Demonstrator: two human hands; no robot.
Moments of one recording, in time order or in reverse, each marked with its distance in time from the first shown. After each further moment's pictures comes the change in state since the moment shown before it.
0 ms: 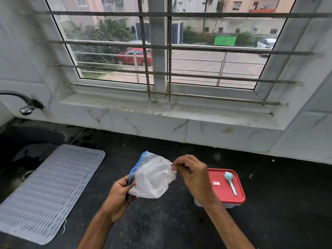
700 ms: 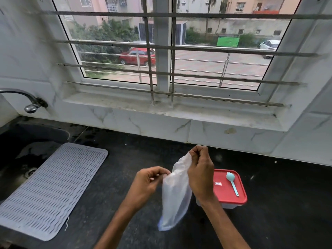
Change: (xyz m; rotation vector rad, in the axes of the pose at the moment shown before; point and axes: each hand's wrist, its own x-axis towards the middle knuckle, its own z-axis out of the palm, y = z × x) left_hand -0.026 0.022 0.070 0.828 -0.244 0.489; right_hand 0.008 -0.006 0.012 -0.154 0.368 0.205
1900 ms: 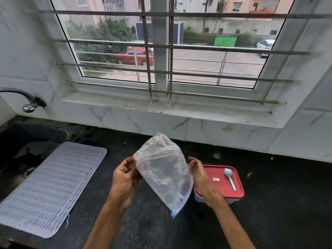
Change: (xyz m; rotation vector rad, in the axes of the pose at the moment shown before) left_hand -0.006 -0.016 -0.022 -0.860 0.433 -0.265; right_hand -0.021 0.031 -0.028 0.386 -0.604 0.642
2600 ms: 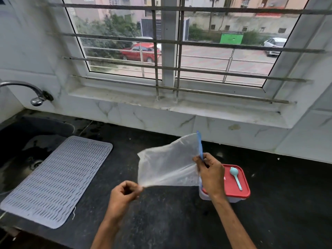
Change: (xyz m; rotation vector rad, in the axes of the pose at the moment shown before) left_hand -0.009 -0.053 -0.089 0.482 0.121 -0.074; right_hand 0.003 -0.010 0.013 -0.170 0.383 -0.377
